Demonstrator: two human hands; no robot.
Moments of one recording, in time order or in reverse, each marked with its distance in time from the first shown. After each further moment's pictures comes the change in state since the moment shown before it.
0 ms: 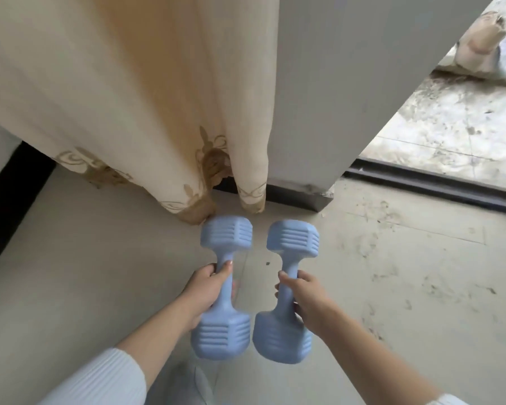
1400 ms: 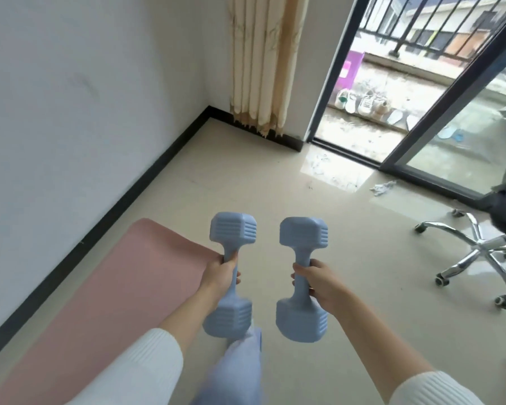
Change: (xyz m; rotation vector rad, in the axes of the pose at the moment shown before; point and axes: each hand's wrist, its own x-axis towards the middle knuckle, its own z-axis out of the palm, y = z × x) left_hand -0.971 -0.505 0.005 -0.174 0.160 0.247; right_hand -0.930 0.497 -0.141 -0.329 -0.091 -0.260
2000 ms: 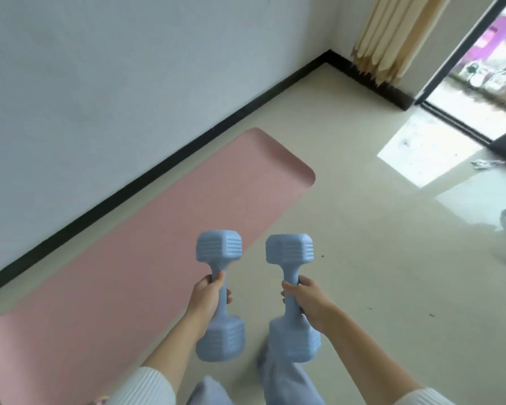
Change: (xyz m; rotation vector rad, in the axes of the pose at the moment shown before) left_hand -0.418 -0.428 -0.185 -0.311 0.327 -0.221; right_hand -0.337 0.372 0.218 -0.350 -0.329 0.096
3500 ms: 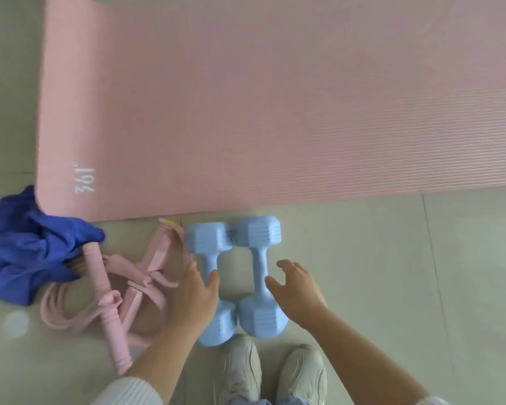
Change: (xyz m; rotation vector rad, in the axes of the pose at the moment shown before) left_hand 0.300 -0.686 -0.284 0.137 0.507 -0.265; right_hand 0.341 0.466 0.511 -1.340 -0.324 -0.250
